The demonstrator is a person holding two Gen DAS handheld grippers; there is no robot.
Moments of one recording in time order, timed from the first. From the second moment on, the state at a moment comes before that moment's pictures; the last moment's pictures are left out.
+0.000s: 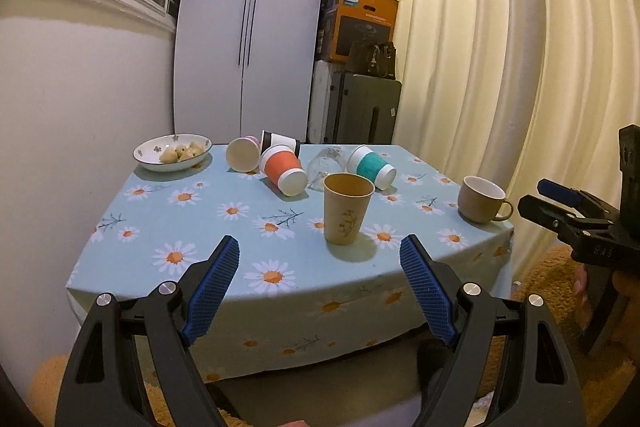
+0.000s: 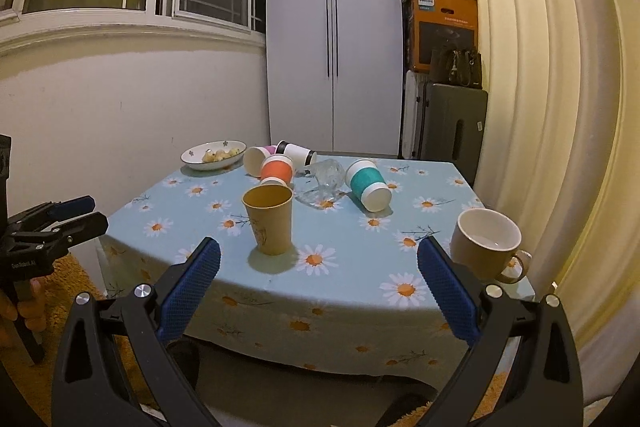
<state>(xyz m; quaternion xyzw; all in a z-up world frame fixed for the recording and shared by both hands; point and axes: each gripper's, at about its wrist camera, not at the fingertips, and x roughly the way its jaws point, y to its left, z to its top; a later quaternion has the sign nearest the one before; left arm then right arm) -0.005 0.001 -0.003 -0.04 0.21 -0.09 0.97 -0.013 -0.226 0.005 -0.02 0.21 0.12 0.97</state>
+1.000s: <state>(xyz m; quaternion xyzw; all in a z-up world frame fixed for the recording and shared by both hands) -0.003 -0.014 -0.011 -0.01 0.23 -0.09 0.97 -0.012 -0.213 -0.001 -0.04 0.21 0.12 0.97</state>
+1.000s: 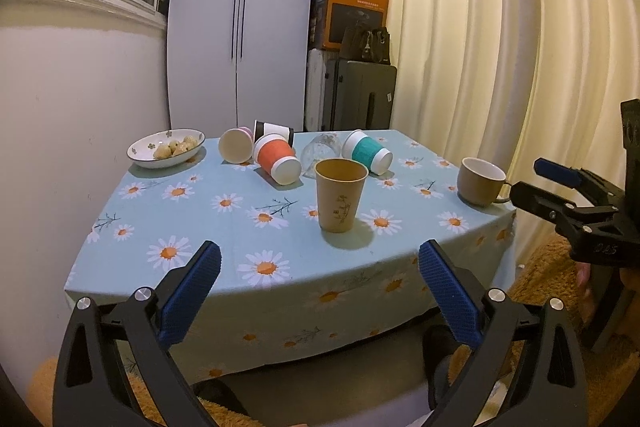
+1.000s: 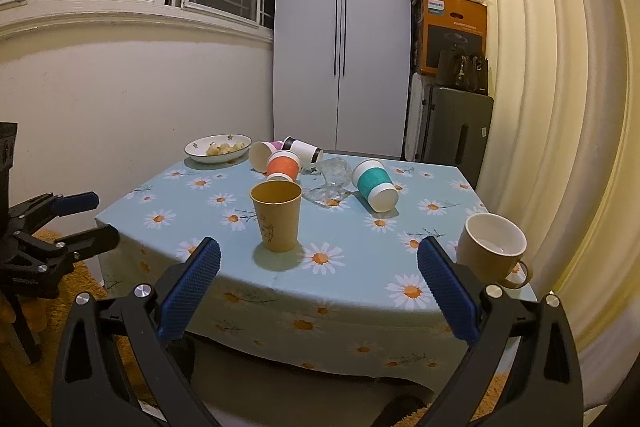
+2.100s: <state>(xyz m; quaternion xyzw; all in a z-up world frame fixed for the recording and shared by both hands) -0.002 -0.019 -0.011 0.00 0.24 -0.09 0.97 -0.007 -0.214 -0.004 -0.04 0.23 0.11 0.97</state>
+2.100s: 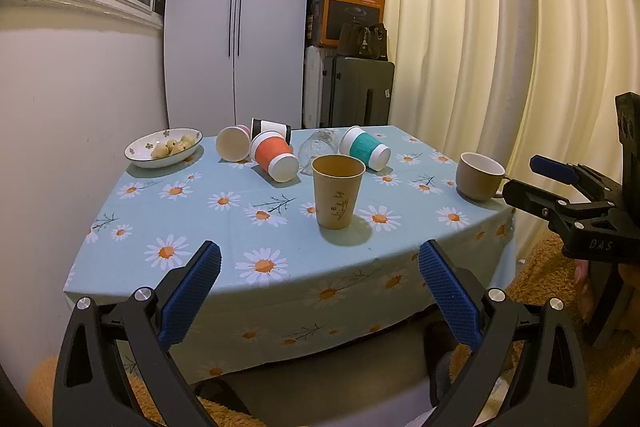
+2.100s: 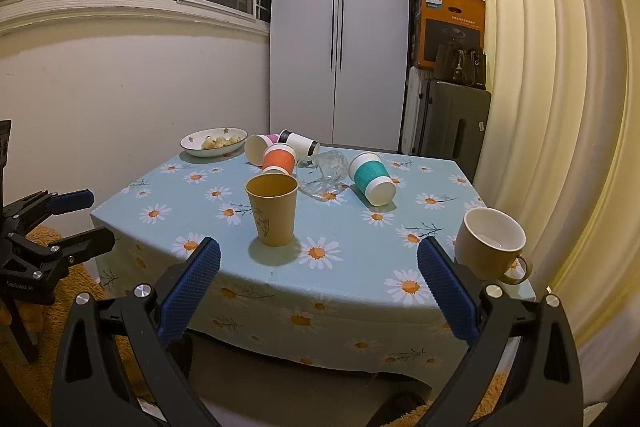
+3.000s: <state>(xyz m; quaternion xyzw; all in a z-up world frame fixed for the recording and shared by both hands) -0.001 -0.018 -0.015 -0.01 0.24 -0.09 0.97 -0.005 -0.214 -0.005 -0.04 0.23 0.11 0.97</state>
